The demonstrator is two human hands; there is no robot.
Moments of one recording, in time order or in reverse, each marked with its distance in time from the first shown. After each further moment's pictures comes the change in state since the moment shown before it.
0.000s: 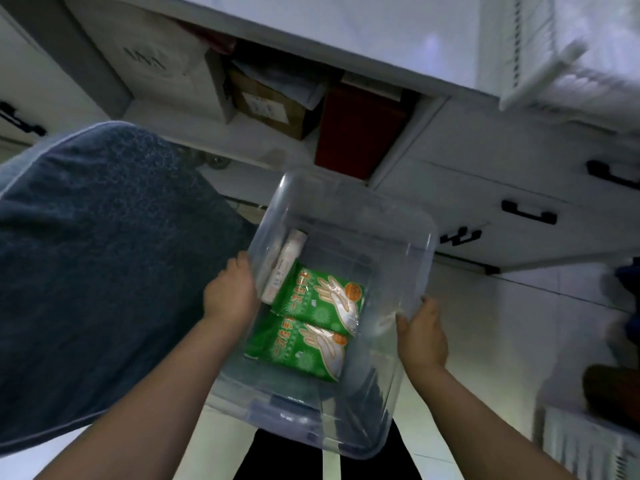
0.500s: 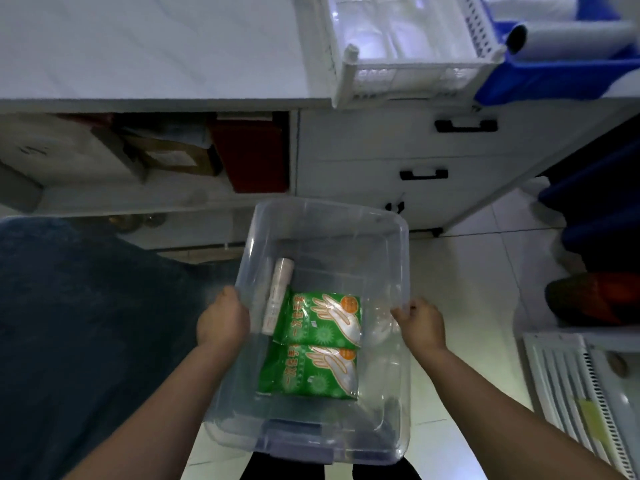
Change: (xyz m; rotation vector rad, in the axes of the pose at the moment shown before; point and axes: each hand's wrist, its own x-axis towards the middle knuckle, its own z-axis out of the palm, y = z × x) left_hand -0.040 0.083 -0.009 -0.072 -0.111 0.135; right_hand -0.011 0.089 -0.083 0.200 -0.004 0.178
